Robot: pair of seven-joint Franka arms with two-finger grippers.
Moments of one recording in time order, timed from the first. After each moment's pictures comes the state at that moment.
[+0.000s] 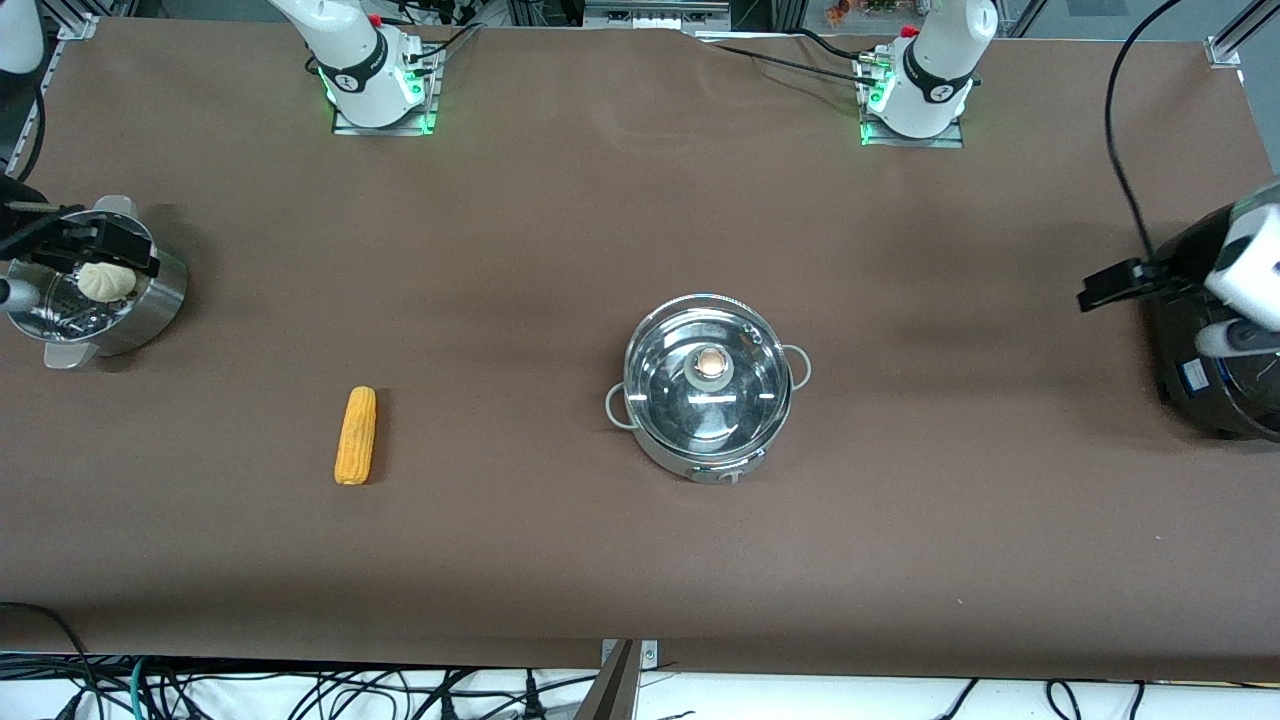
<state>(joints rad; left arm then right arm) 0.10 0.21 -0.09 -1.49 -0.01 1.56 -0.11 -0.03 0.11 -0.04 -1.60 -0.03 1.60 -0.05</state>
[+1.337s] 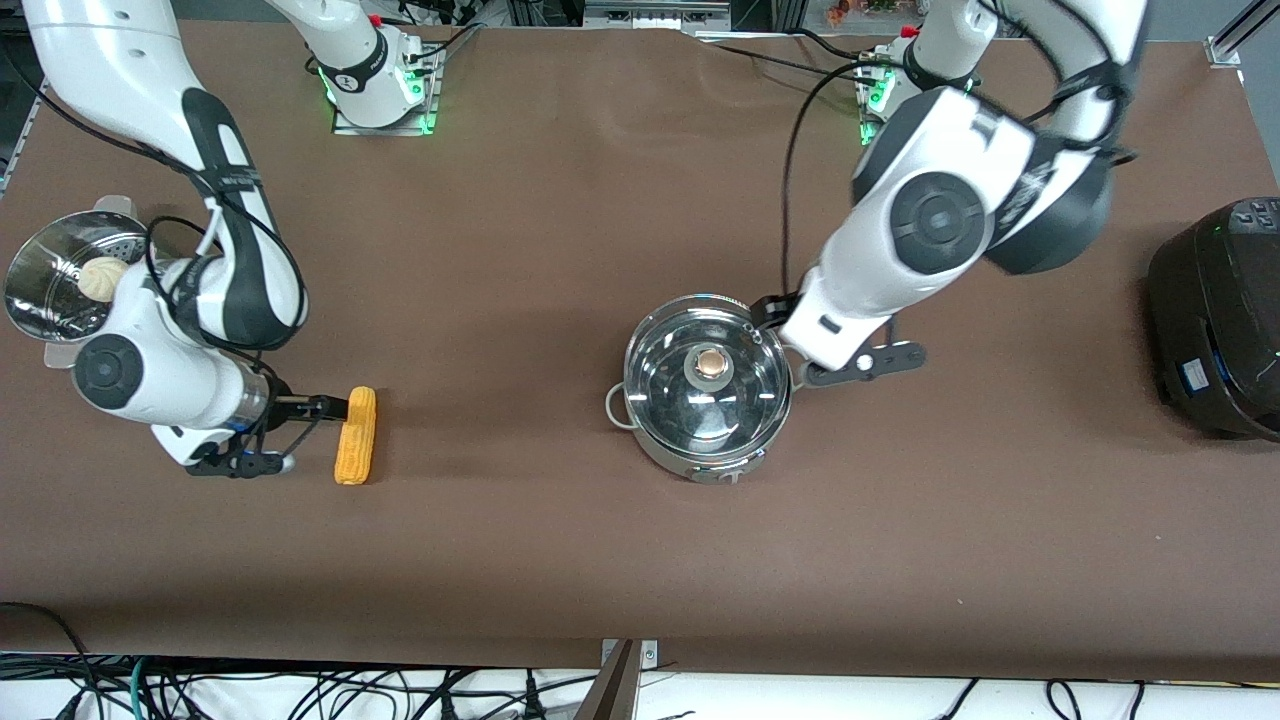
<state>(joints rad) -0.34 0.54 -0.19 -1.24 -0.06 1.63 -0.75 0.09 0.61 -0.03 -1.60 0.07 2.13 0.00</state>
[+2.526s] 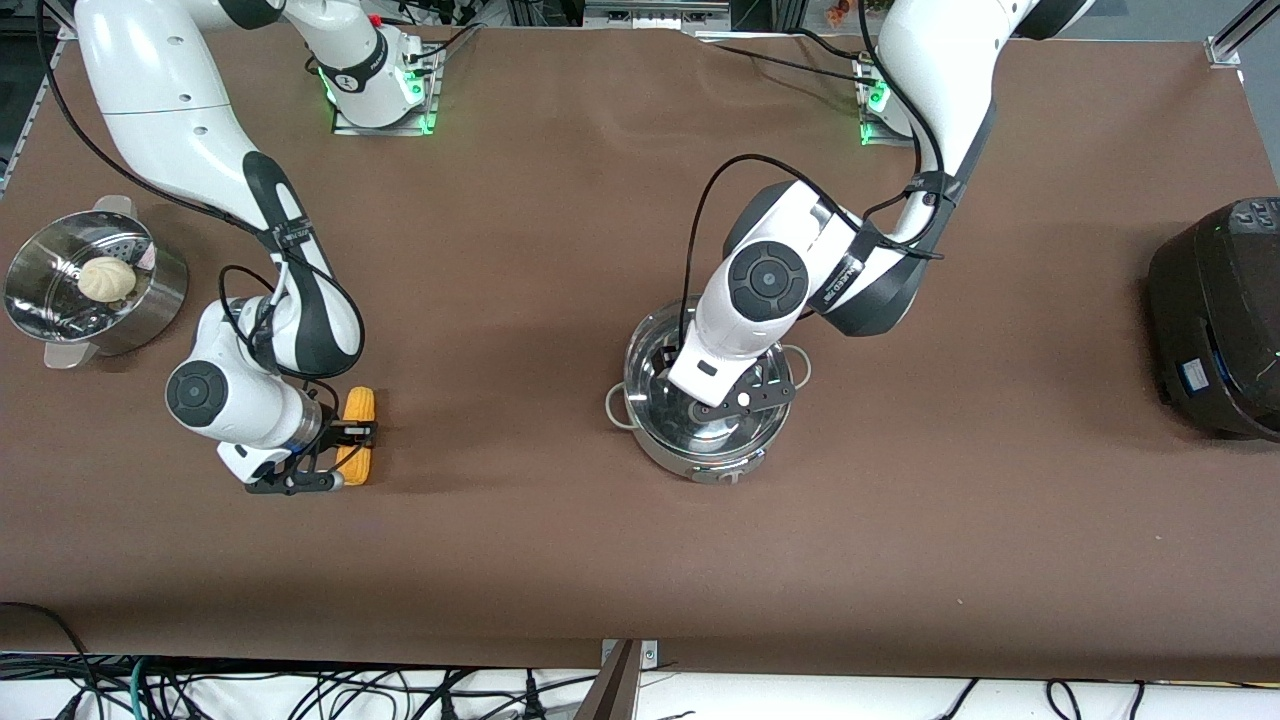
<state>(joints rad) -0.45 0.72 -0.18 -1.22 -0.03 1.89 -0.85 0.11 0.74 -0.02 -1.59 0.07 2.31 0.00</state>
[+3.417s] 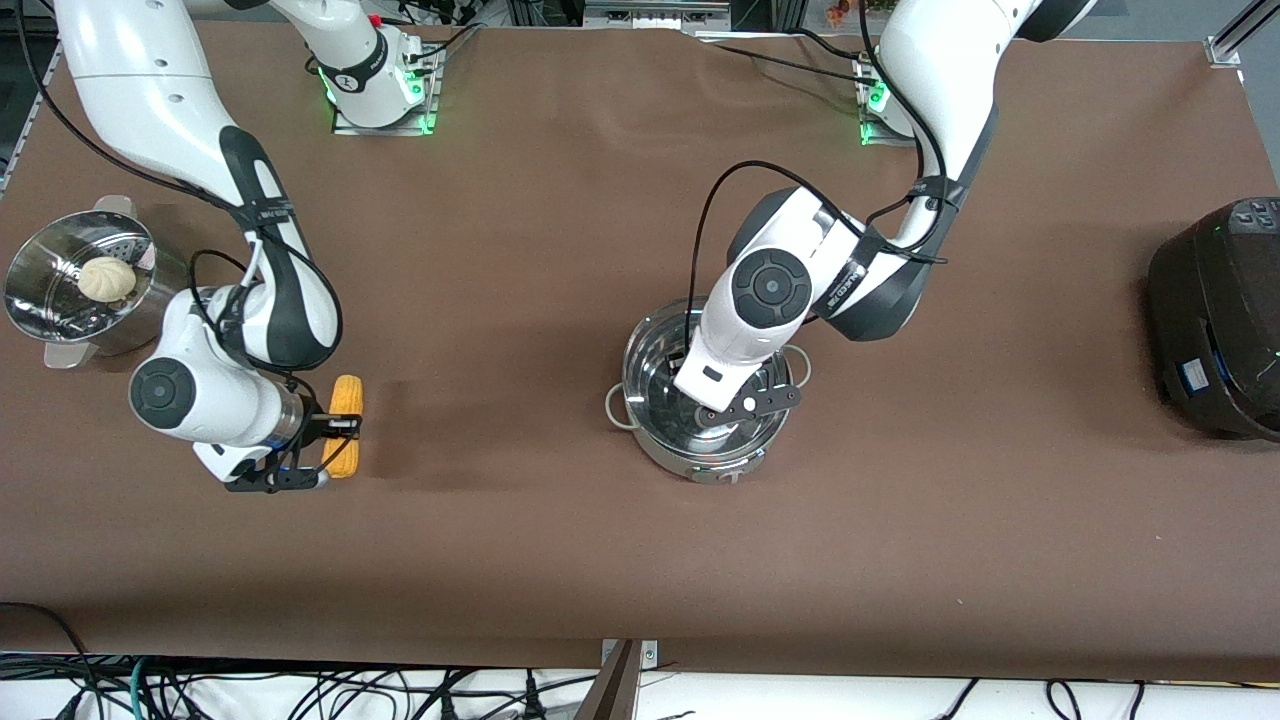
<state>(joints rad) -0.45 0.72 -0.17 -1.23 -0.02 1.89 -0.85 0.11 0.67 -0.02 -1.52 0.07 2.10 0.00</state>
